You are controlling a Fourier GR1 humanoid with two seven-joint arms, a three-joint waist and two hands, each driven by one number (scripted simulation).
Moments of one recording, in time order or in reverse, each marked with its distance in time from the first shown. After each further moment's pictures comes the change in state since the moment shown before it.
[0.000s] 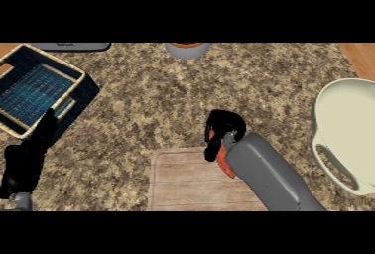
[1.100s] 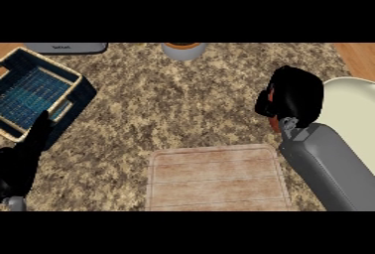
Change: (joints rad) left arm 0.023 -0.007 0.034 -0.034 -0.014 -0.023 0.022; right arm 0.043 -0.288 -0.084 -0.421 0.516 -0.296 0.204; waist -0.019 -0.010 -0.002
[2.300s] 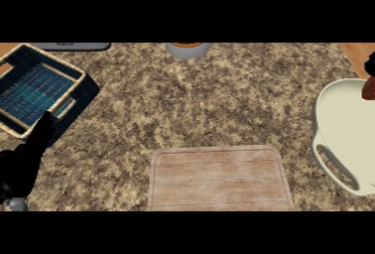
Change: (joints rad) left arm 0.006 -0.037 0.030 -0.005 -0.026 -0.049 -0.015; right arm 0.087 -0.171 -0.550 -0.124 0.009 -0.124 -0.261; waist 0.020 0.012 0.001
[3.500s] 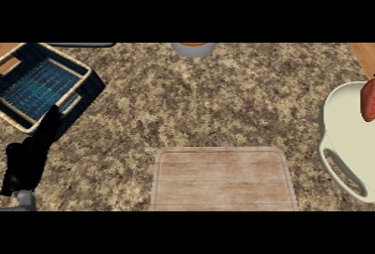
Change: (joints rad) left arm -0.046 -0.036 0.002 -0.003 -0.041 -0.019 0.022; right arm -0.287 -0.136 -0.290 1.097 -0.181 -0.305 -0.688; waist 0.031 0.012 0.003
